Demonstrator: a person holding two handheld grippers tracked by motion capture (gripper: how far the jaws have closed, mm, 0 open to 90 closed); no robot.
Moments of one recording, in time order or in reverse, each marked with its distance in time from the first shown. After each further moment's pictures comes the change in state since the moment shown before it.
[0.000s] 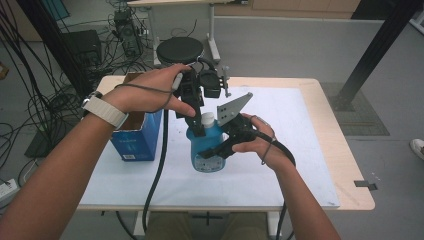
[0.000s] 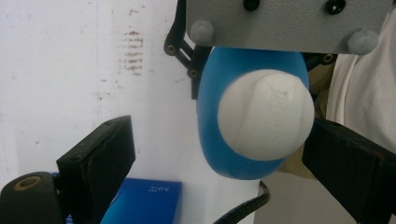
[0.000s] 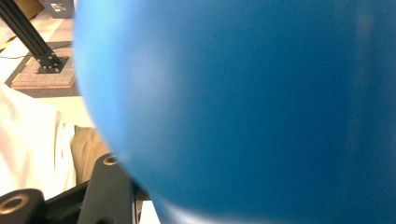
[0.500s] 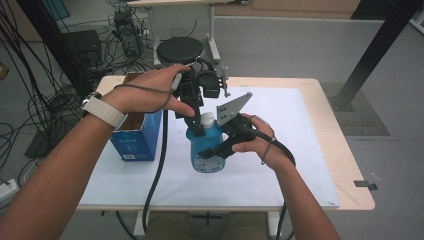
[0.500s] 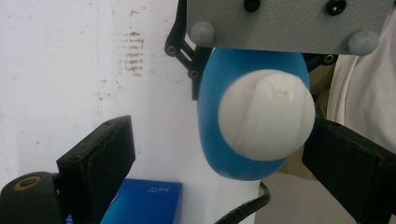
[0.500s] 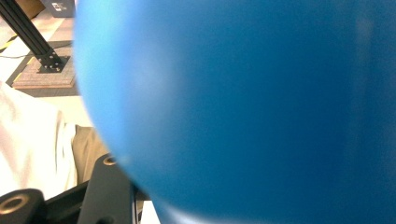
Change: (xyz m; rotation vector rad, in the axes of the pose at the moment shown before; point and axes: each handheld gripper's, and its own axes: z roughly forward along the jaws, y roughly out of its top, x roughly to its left) left arm 0.000 -0.001 0.000 -0.003 0.002 0.001; right arm 0.000 0.001 0.000 0.005 0.001 0.001
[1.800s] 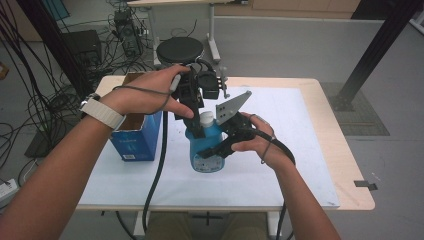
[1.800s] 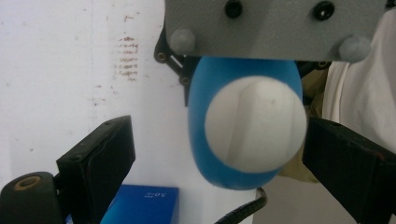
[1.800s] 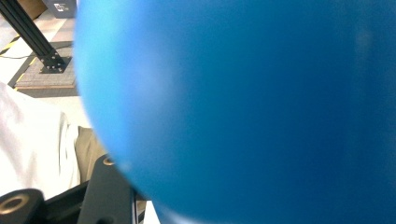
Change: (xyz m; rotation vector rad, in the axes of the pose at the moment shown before) left arm -0.003 0.000 0.002 -0.021 -0.017 0.015; right arm 0.000 0.005 -0.001 0.000 0.006 0.008
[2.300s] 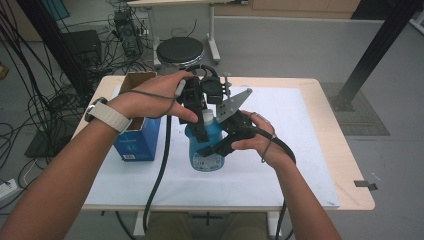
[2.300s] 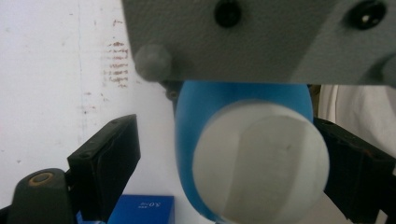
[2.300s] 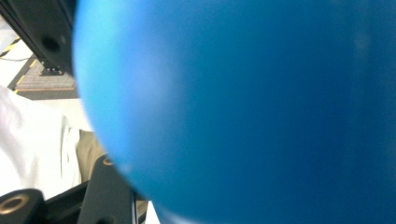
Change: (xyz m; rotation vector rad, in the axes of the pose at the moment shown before) left arm -0.002 0.005 0.011 -0.001 -0.025 0.017; right arm 0.002 0.005 -0.004 -0.008 0.004 0.001
